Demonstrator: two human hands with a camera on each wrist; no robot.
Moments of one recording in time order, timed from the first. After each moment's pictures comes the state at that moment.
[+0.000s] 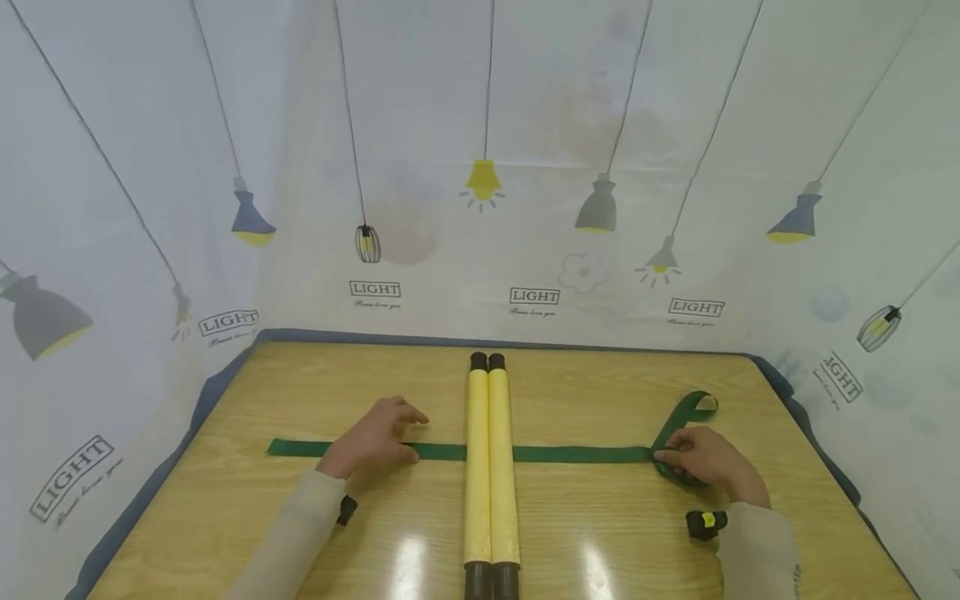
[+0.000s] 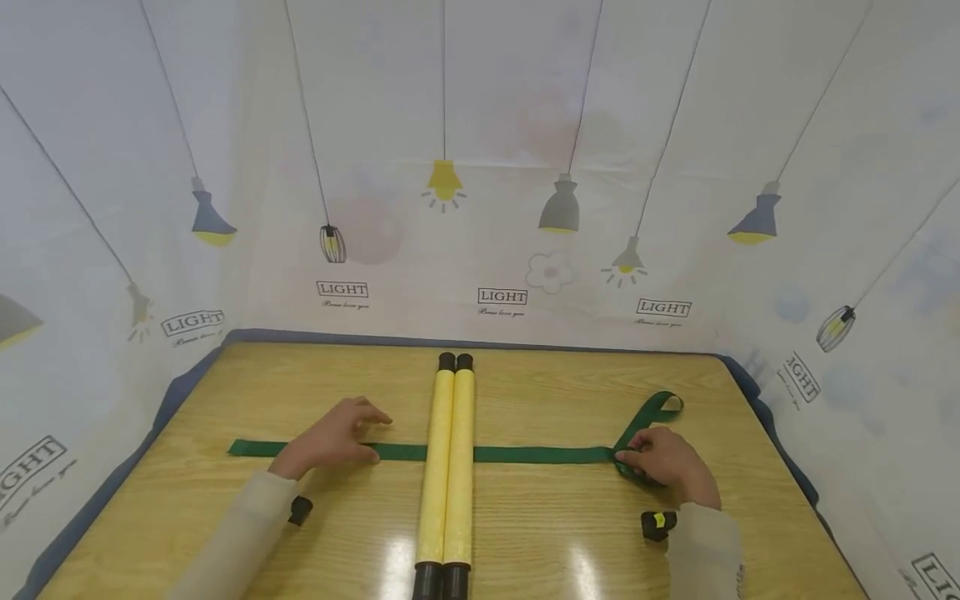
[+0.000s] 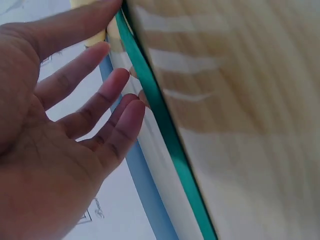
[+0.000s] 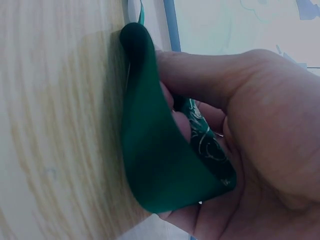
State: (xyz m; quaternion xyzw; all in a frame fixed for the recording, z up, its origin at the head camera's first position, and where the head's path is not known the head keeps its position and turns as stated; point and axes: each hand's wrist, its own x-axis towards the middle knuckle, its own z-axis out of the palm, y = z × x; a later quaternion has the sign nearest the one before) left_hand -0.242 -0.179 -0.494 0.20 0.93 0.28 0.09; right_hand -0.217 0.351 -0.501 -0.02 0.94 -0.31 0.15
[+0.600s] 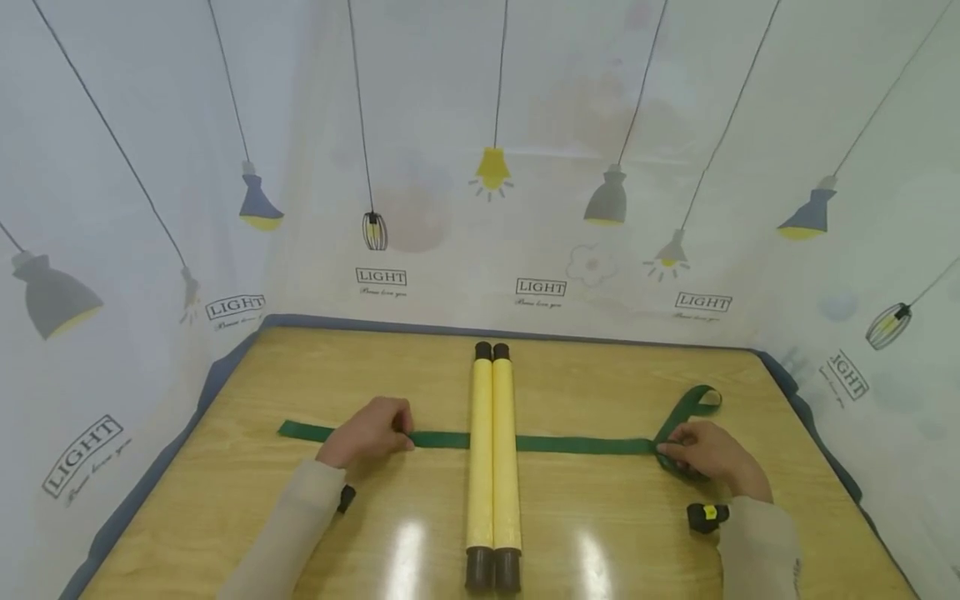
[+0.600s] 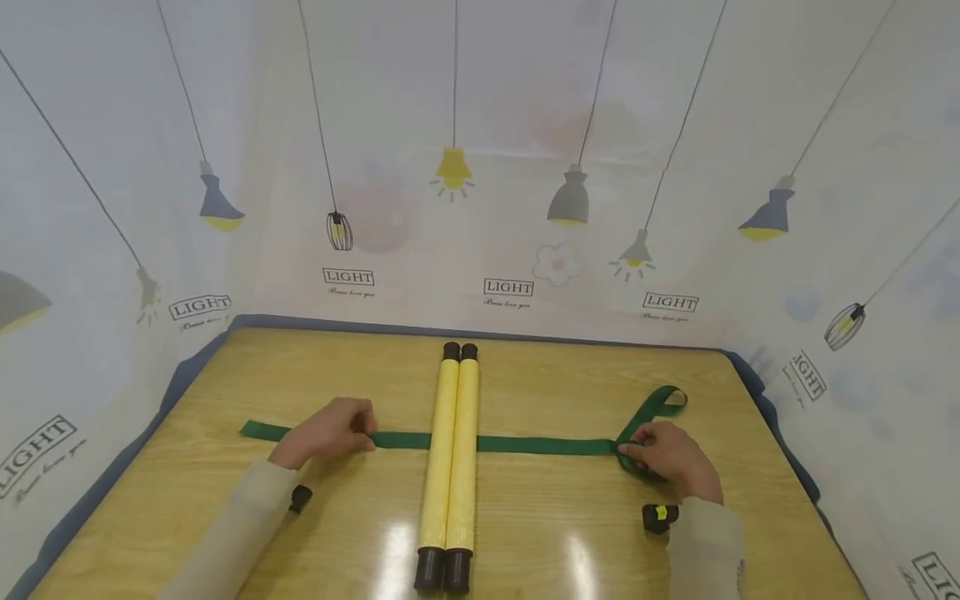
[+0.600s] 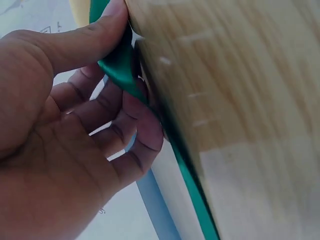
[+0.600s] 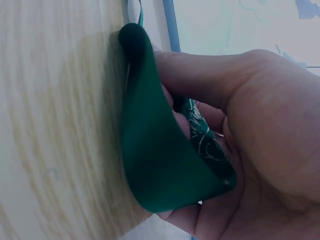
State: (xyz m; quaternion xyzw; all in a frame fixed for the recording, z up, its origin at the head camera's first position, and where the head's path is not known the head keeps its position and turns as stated) left_hand -0.233 -0.189 -0.487 0.17 0.93 0.29 0.13; right_hand -0.218 0.351 -0.501 -0.02 0.94 -0.31 0.16
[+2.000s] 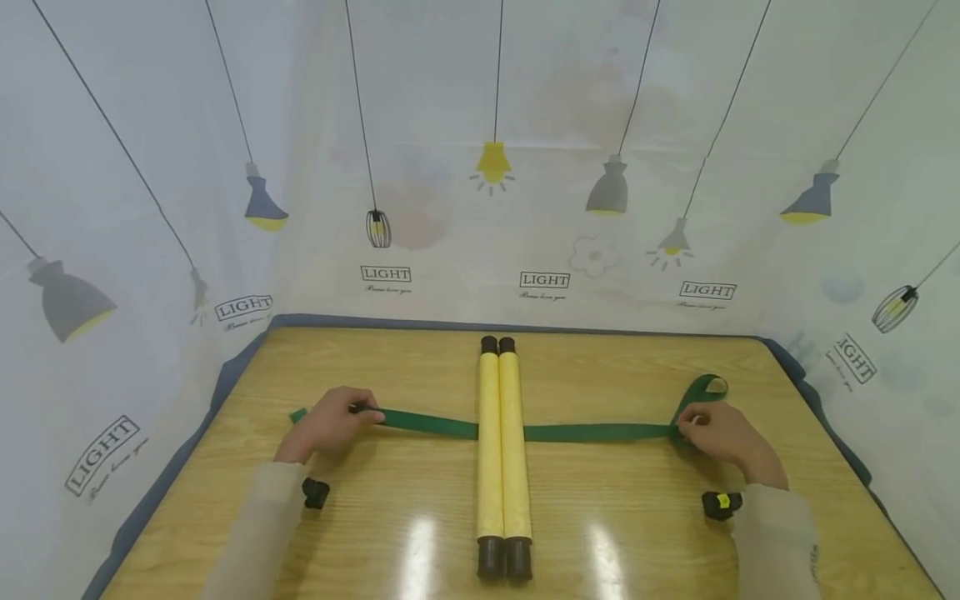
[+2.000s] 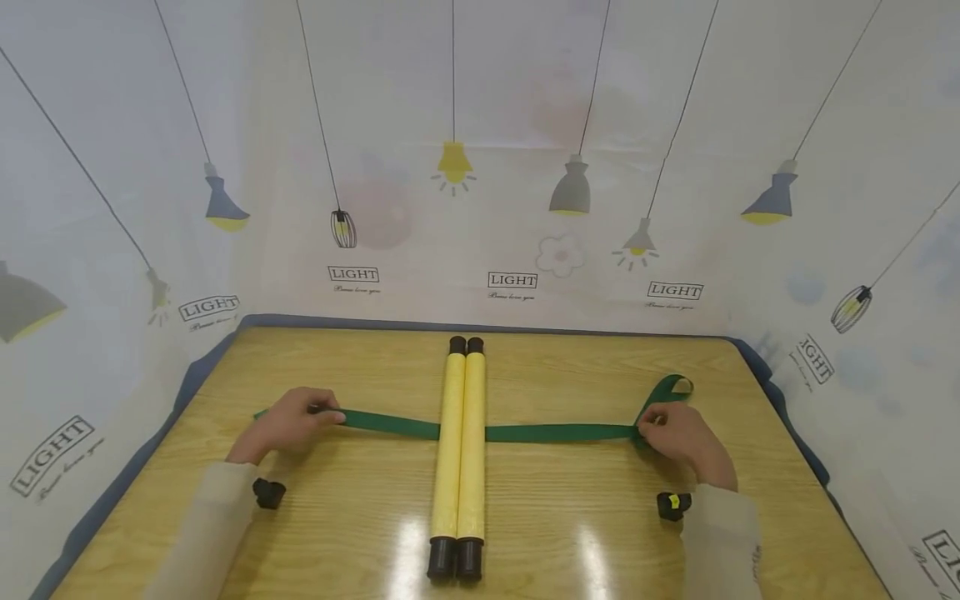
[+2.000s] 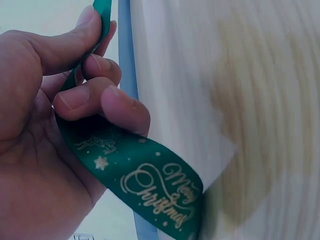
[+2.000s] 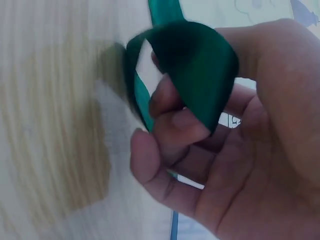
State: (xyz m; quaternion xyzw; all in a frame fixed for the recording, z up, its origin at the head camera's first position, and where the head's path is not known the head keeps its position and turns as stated) left_hand -0.228 -0.256 -0.477 0.14 0.94 0.31 0.09; right_hand -0.216 0.355 -0.486 -0.04 0.96 -0.26 0.11
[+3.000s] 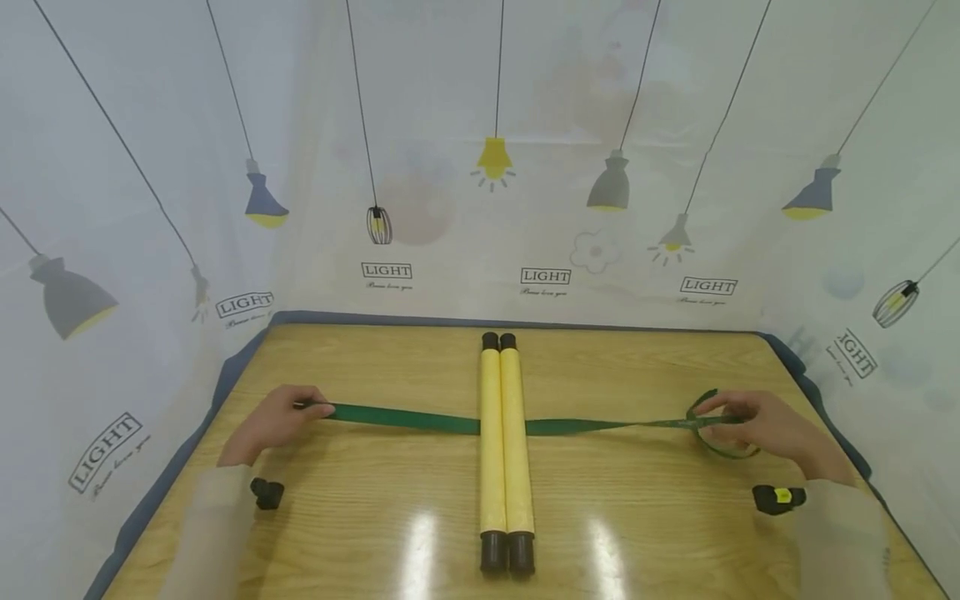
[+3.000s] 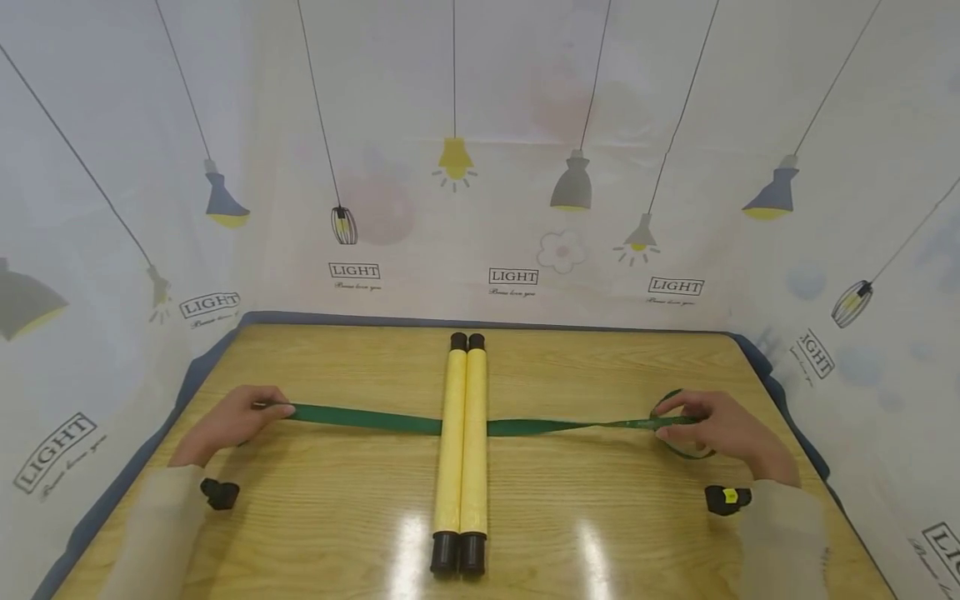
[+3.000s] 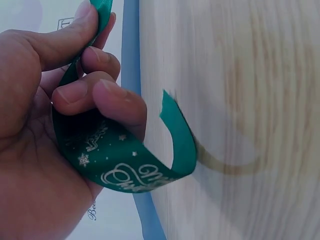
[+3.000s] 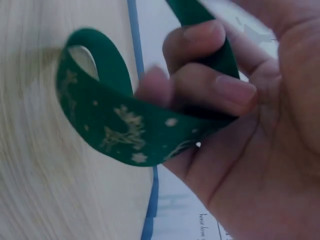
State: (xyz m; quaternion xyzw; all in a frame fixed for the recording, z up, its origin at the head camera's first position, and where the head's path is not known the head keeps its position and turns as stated) left_hand -0.222 -0.327 -0.473 0.09 0.95 0.29 0.05; right_hand -0.202 0.394 -0.456 -0.10 0.90 -0.40 0.14
